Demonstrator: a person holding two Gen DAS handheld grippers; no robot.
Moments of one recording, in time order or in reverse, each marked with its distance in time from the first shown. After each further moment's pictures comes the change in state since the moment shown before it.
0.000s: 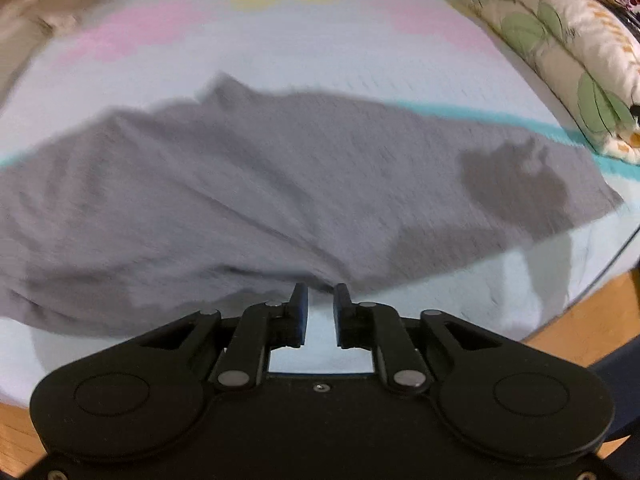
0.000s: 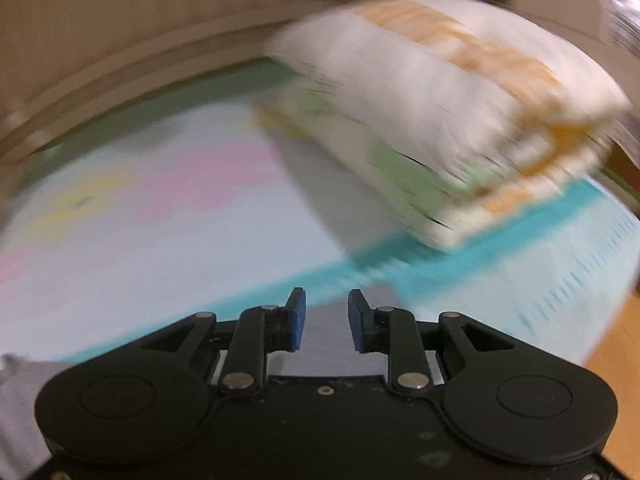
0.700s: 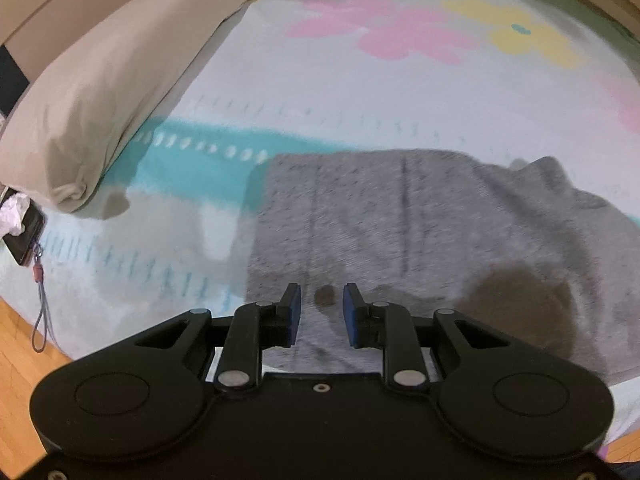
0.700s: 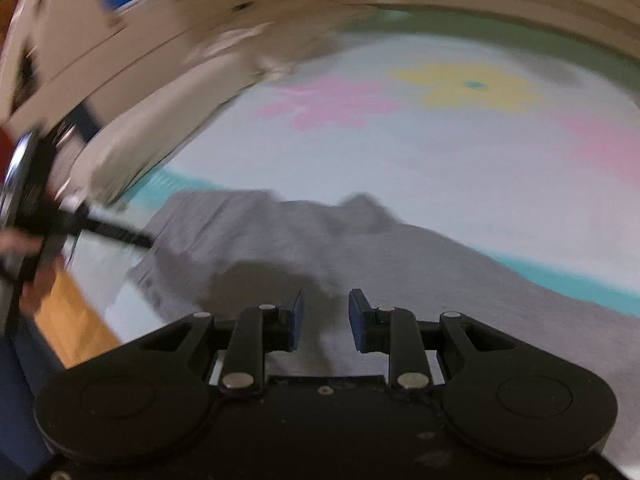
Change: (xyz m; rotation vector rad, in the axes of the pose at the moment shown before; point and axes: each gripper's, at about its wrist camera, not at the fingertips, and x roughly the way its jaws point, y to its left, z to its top) left arm -0.025 0.206 0.026 -0.313 0.054 0.326; right arm -0.055 0.342 -0.139 -0.596 0.219 0.692
